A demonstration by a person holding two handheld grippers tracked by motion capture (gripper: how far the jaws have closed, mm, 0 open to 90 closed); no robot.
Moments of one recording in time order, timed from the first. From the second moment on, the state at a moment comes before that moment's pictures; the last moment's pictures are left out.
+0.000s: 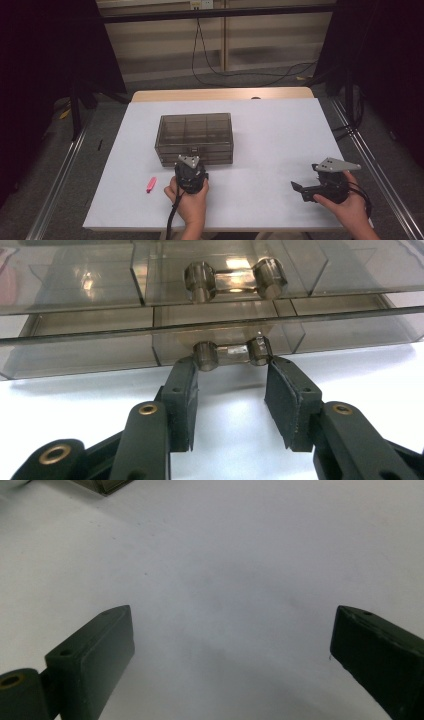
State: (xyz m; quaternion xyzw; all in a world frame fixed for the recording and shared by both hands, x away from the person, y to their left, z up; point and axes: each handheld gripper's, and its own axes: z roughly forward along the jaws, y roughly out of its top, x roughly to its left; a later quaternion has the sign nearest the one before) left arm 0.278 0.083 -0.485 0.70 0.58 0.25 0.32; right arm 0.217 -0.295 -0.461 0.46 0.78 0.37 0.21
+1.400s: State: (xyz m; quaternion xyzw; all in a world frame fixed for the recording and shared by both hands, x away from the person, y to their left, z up) left arm 0.263 0.103 -0.482 0.73 0.55 0.23 0.34; right arm 0.222 -0.287 -0.463 0.45 0.79 0.36 0.21
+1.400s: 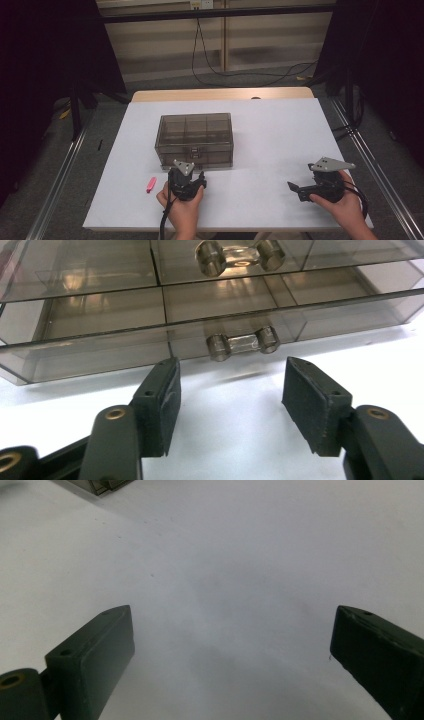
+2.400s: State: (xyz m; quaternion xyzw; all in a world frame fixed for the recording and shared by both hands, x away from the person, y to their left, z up) left arm 0.256 0.143 -0.465 0.74 0.52 0.23 0.36; right arm 0.228 -0.270 -0.461 0.43 0.80 0.37 0.20
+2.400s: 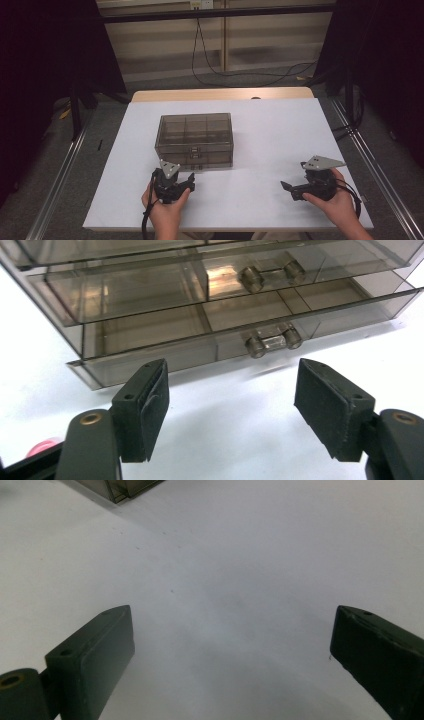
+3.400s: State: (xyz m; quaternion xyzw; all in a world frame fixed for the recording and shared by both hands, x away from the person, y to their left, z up) left arm 0.265 0.183 -0.452 0.73 0.52 0.21 0.39; right arm 0.227 -0.261 -0.459 0.43 0.80 0.37 0.20
